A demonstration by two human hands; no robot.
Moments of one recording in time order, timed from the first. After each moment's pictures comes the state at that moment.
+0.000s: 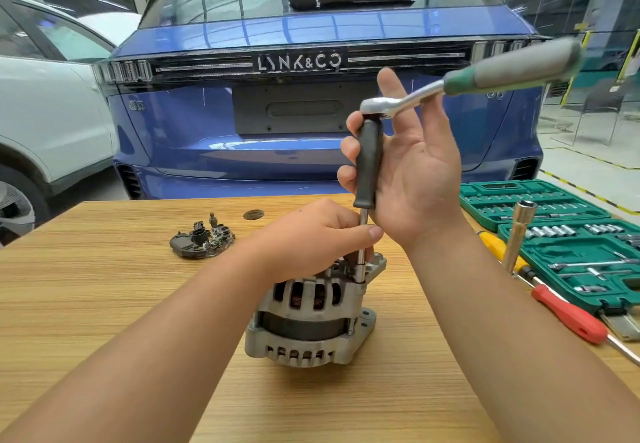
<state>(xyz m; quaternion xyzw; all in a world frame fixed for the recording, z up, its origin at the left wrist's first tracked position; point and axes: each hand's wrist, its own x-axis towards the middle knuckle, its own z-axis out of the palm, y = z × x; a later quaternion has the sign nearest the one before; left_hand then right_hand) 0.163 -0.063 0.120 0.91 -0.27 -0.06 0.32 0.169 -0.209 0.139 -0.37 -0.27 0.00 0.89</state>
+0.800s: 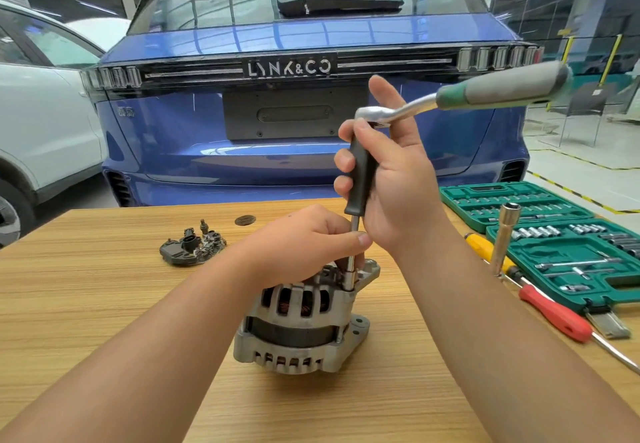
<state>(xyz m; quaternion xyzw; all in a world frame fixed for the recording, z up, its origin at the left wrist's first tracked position) 0.166 -0.062 0.120 0.91 -0.29 -0.06 0.29 0.166 -0.204 0.138 -0.44 -0.25 -0.11 0.86</state>
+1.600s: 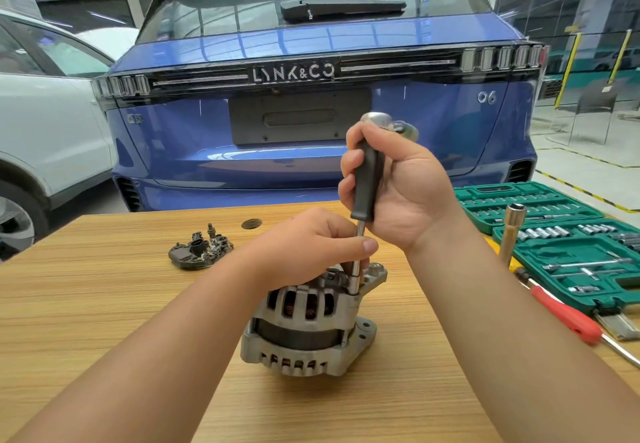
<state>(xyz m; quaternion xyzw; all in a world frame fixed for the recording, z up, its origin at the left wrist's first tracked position) 0.164 -0.060 0.119 0.89 -0.30 -0.07 0.33 0.161 -0.215 0.149 -0.36 -0.18 0.08 0.91</state>
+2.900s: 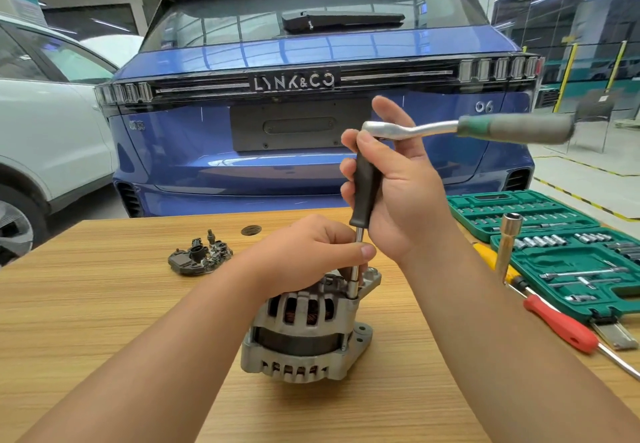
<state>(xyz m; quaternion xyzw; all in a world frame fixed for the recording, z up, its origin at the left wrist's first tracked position) 0.161 -0.060 0.121 0.89 -0.29 -0.07 0.35 0.157 -0.205 0.145 -0.44 -0.24 -0.09 0.86</state>
